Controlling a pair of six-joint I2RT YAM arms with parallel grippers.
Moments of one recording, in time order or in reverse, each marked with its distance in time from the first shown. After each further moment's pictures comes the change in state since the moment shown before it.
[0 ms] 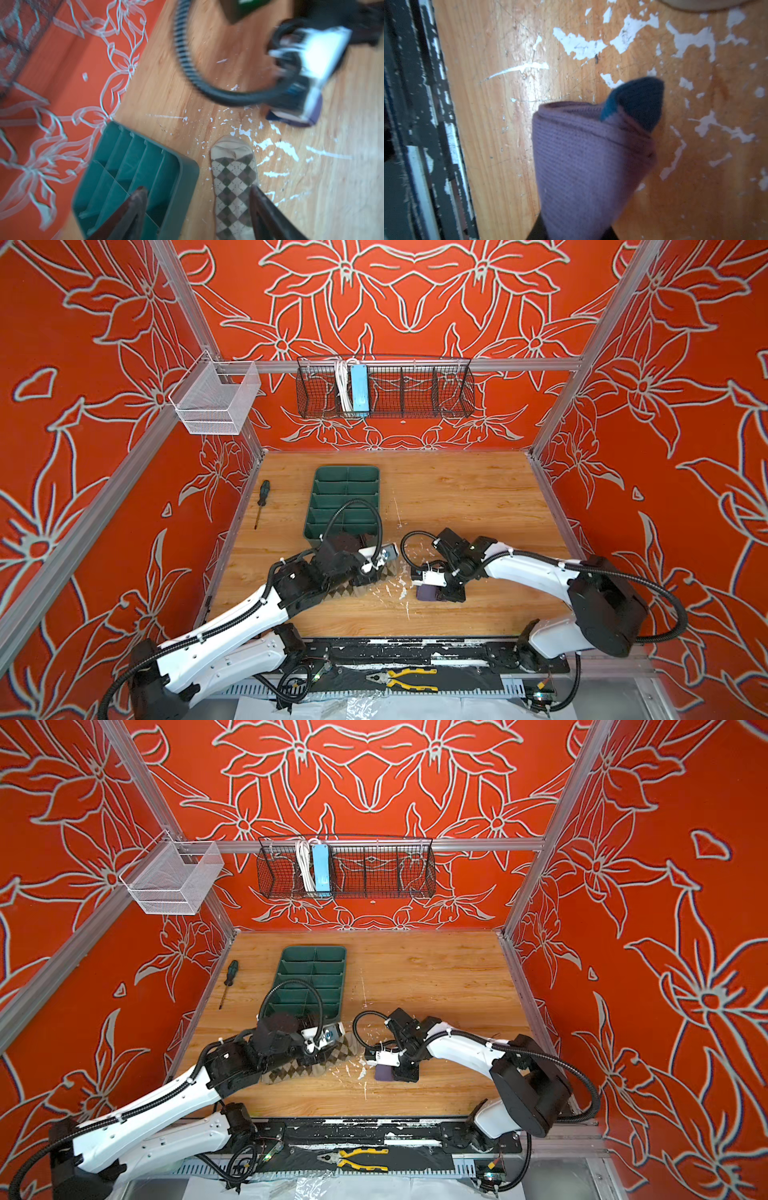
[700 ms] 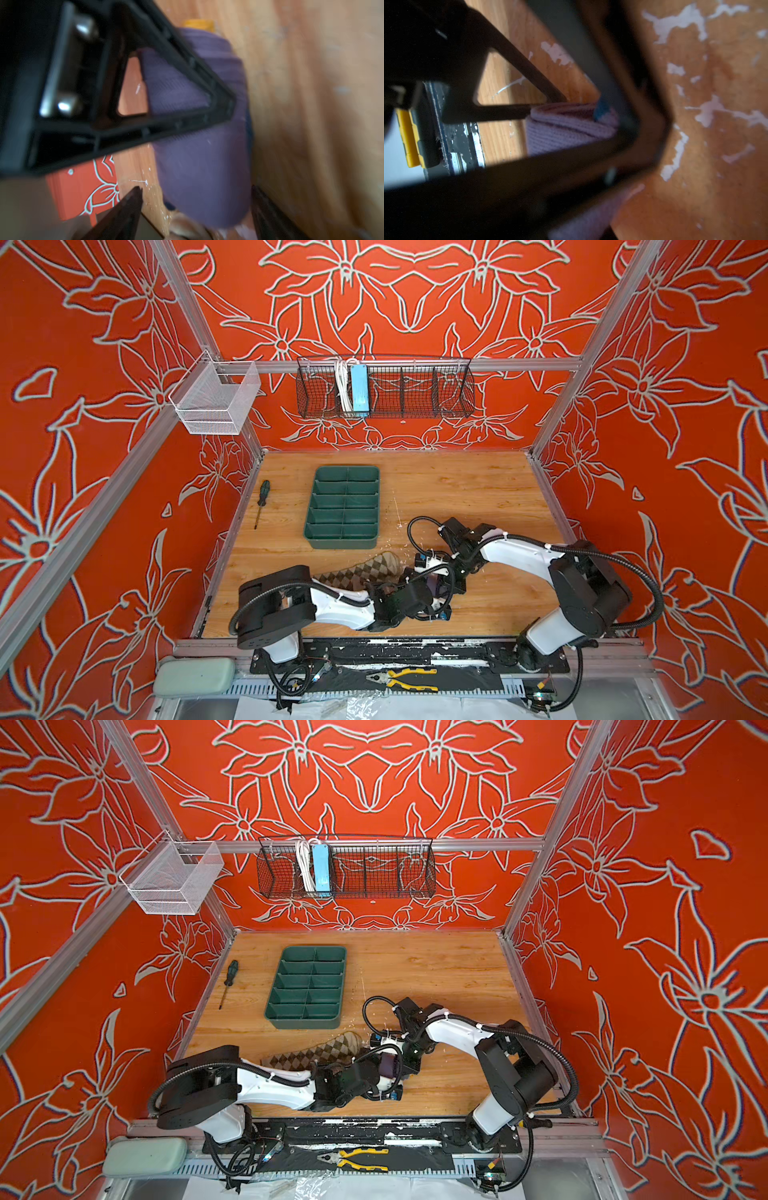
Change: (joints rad) left arm -0.349 0.822 -0.016 0.661 -0.340 0.265; right arm -0.115 0.090 0.056 -0.063 -0.139 -0.006
